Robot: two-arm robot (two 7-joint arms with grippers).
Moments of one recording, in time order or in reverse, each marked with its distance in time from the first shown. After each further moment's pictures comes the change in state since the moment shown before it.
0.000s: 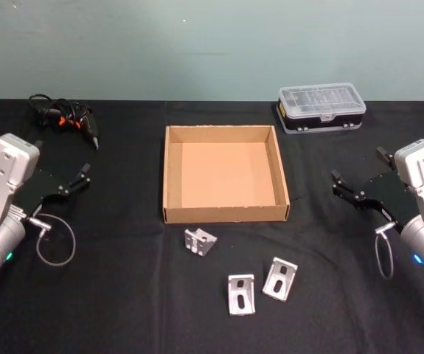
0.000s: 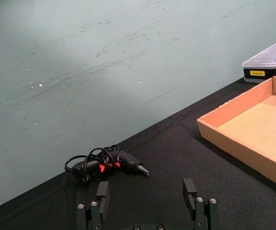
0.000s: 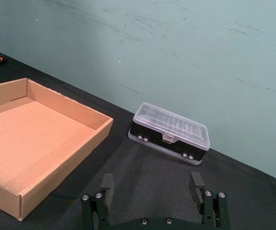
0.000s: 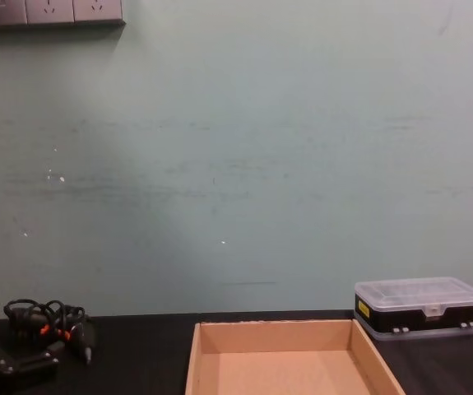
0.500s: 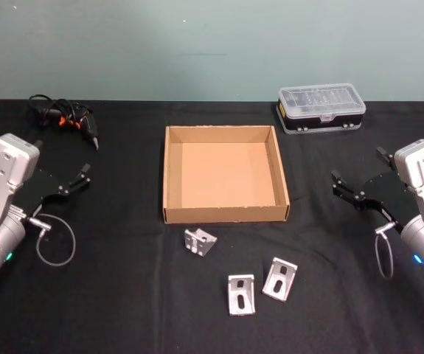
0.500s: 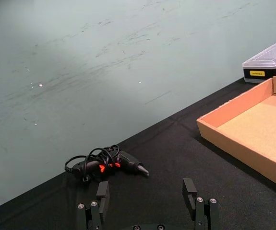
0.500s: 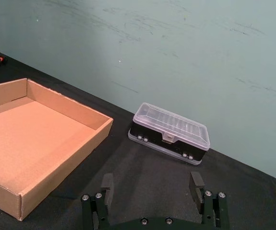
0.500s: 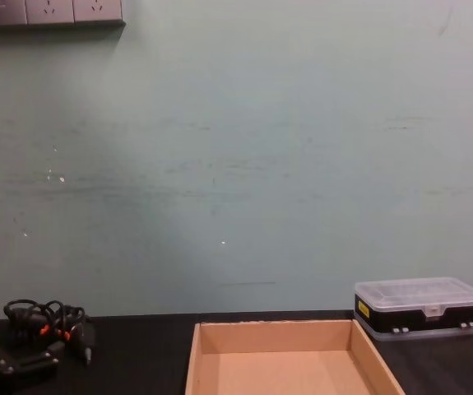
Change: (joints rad) left arm 0.000 0.000 0.000 0.000 0.000 0.000 0.000; right arm 0.000 0.000 0.000 0.000 0.000 0.000 0.000
